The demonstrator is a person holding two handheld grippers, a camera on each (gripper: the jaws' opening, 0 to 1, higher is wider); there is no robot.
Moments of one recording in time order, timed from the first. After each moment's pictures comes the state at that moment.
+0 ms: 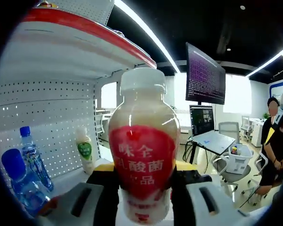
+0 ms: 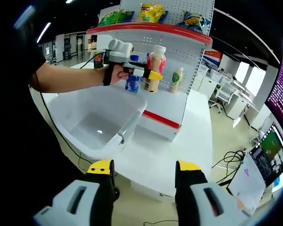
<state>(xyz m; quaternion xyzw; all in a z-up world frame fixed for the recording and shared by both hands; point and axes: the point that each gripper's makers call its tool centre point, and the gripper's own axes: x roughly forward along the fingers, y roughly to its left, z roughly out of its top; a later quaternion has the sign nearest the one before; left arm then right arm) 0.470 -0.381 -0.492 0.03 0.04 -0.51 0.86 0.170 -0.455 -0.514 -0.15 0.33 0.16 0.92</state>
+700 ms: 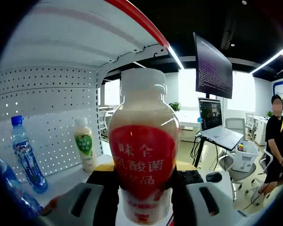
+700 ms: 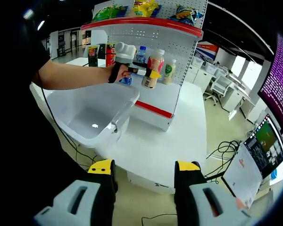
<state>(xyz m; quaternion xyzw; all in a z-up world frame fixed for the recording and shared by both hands) 0.512 -0.405 -0.530 0.03 0.06 -0.50 0.87 0.154 -0.483 -0.516 -0.15 0.36 0.13 0.91</state>
